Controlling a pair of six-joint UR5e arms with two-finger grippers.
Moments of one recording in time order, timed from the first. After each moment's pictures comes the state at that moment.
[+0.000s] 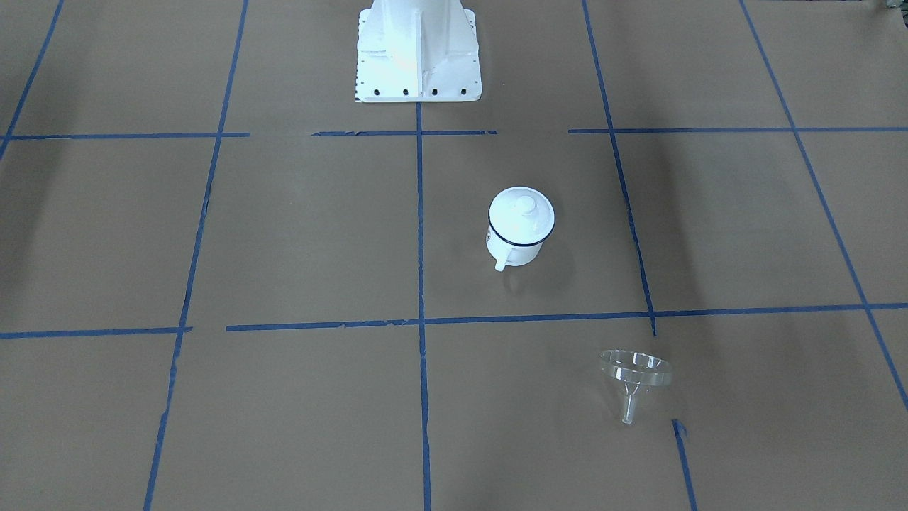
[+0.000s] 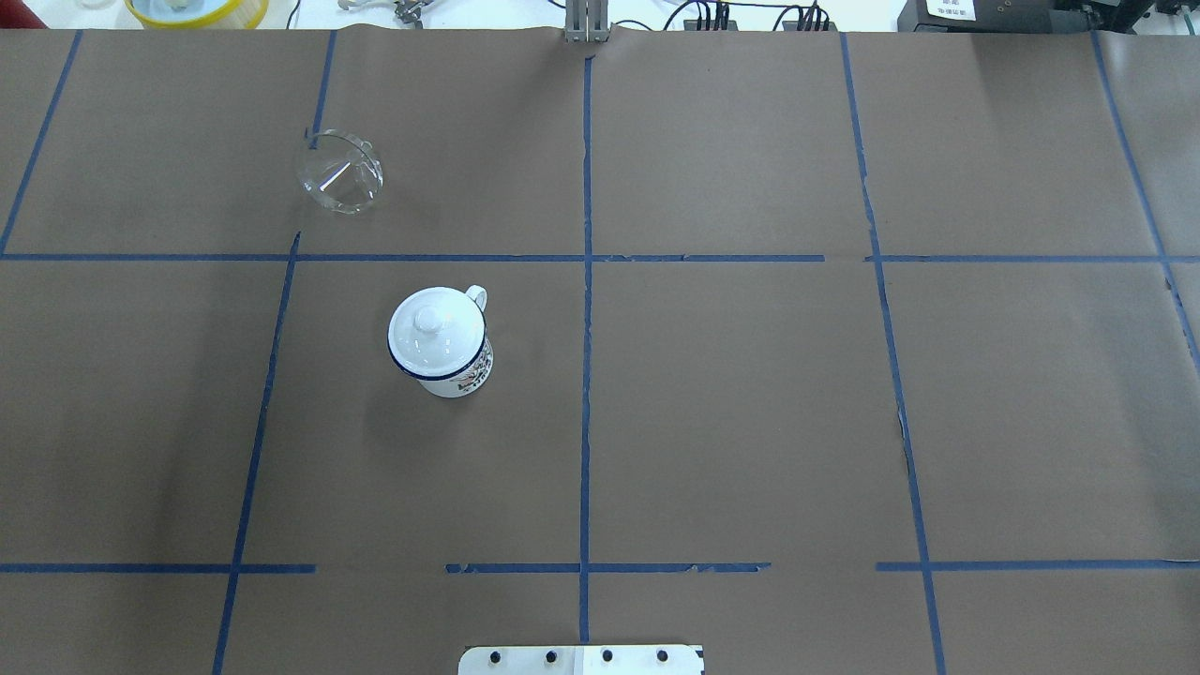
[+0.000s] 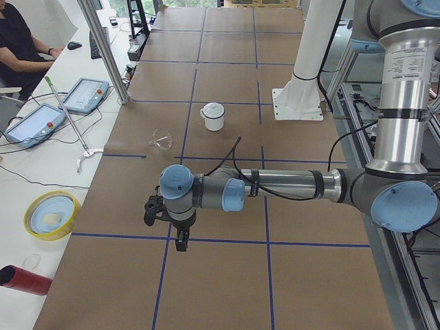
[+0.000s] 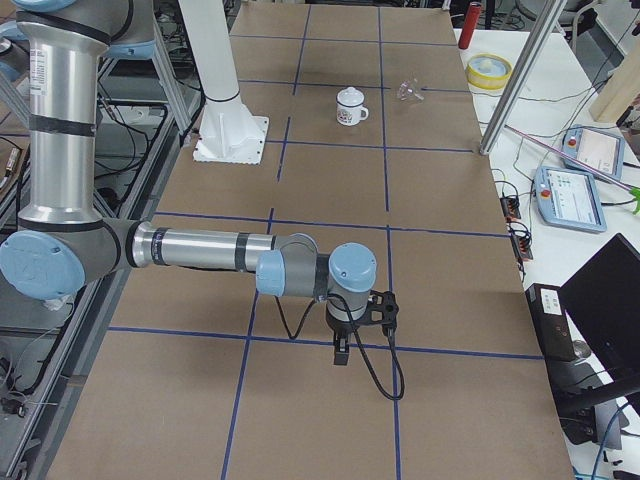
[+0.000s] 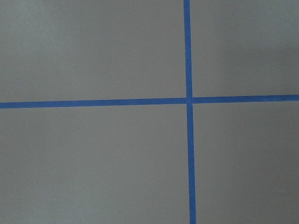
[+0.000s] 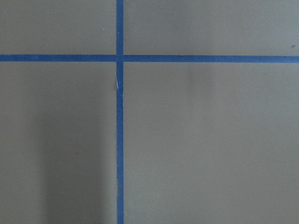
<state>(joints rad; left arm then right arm) -1.58 -1.57 -1.58 -1.63 -2.33 -0.01 1.57 -1.68 1.66 -1.57 2.29 0.01</state>
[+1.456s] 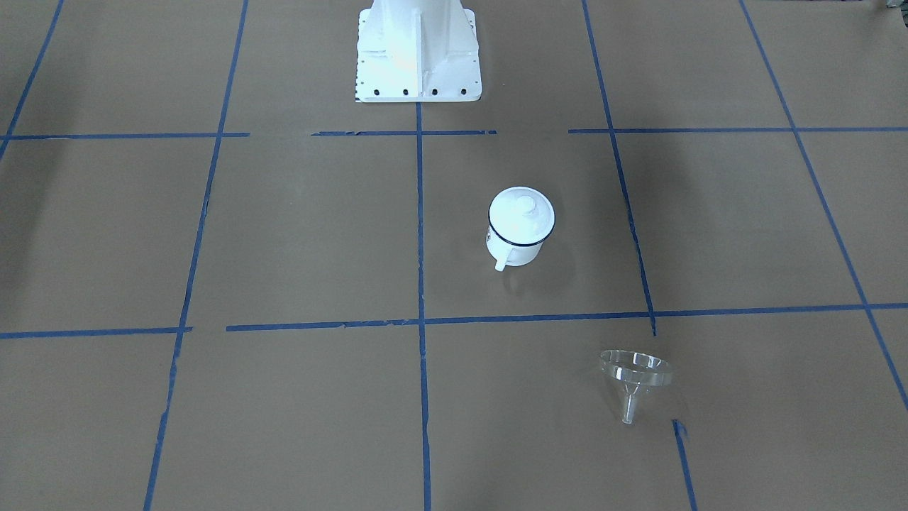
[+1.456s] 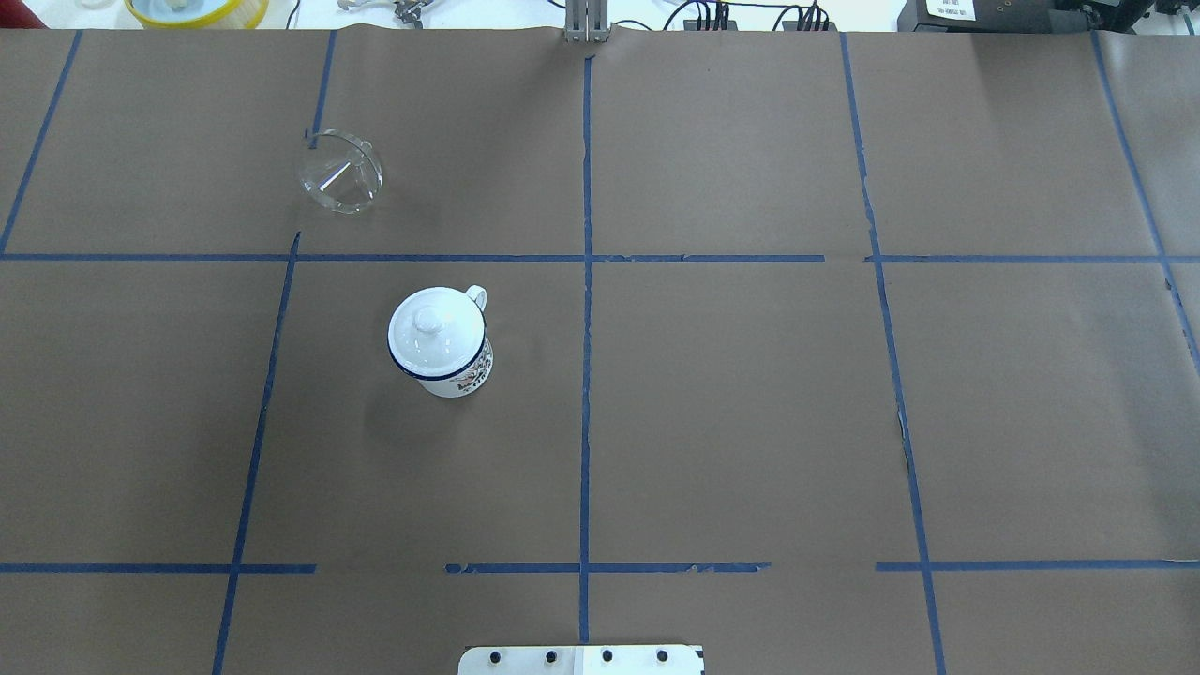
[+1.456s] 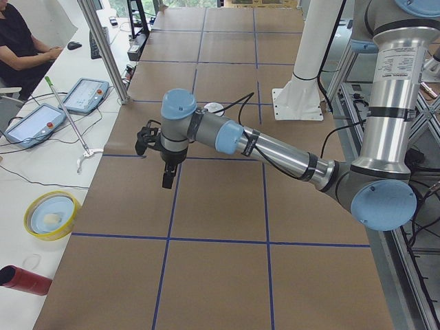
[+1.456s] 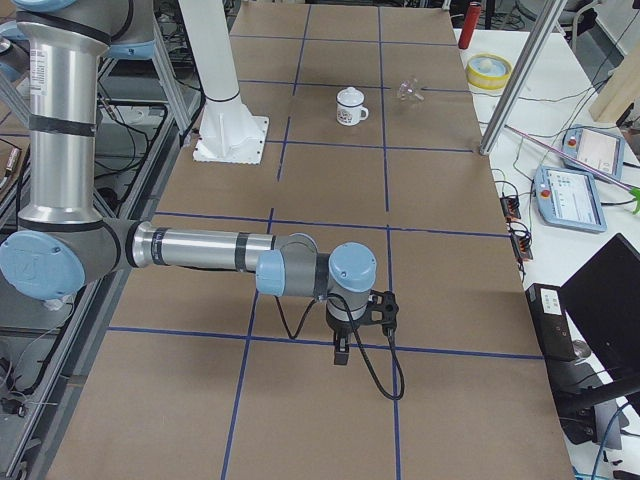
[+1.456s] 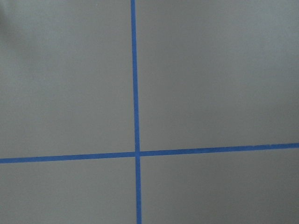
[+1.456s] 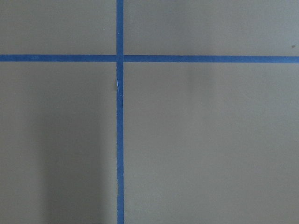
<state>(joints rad) -1.50 -1.66 -1.92 -1.55 -2.30 -0.27 1.57 -1.68 1.66 -1.57 2.29 0.01</state>
